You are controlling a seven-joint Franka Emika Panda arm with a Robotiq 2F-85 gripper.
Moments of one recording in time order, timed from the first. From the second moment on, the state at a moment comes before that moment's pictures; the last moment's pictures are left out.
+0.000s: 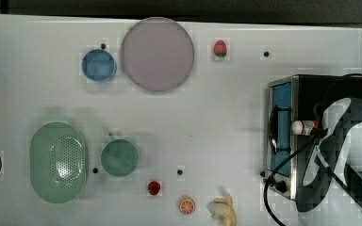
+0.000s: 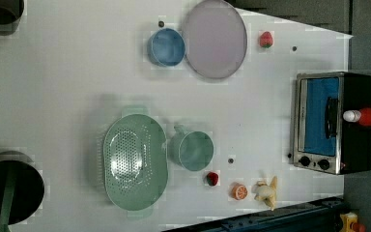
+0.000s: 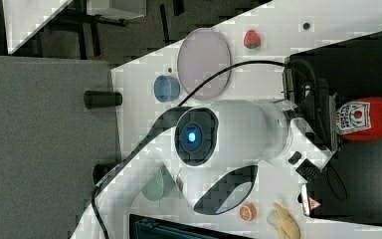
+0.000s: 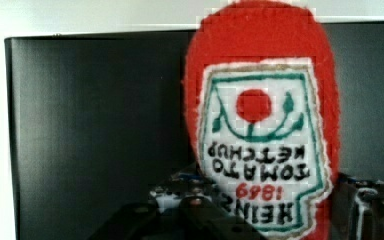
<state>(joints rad) -0.14 0.44 -0.63 -1.78 0.18 0.63 0.04</state>
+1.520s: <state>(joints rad) 0.20 0.15 -0.32 -1.67 0.13 0.17 0.04</state>
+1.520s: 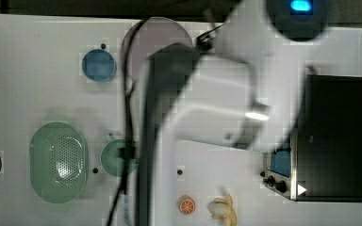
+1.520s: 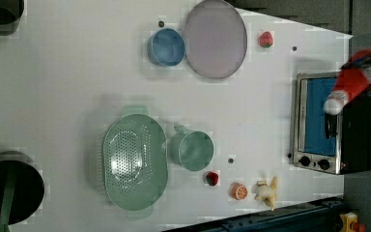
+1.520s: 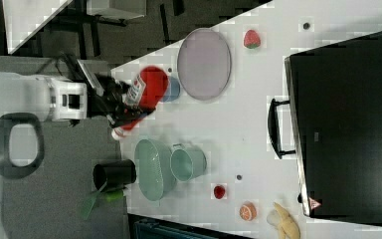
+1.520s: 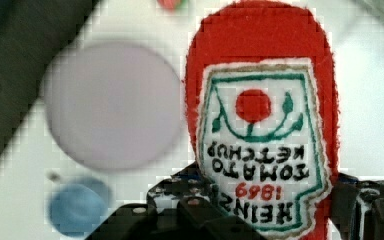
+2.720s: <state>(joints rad) 0.26 0.28 -0.28 -2.17 0.06 0.71 0.04</state>
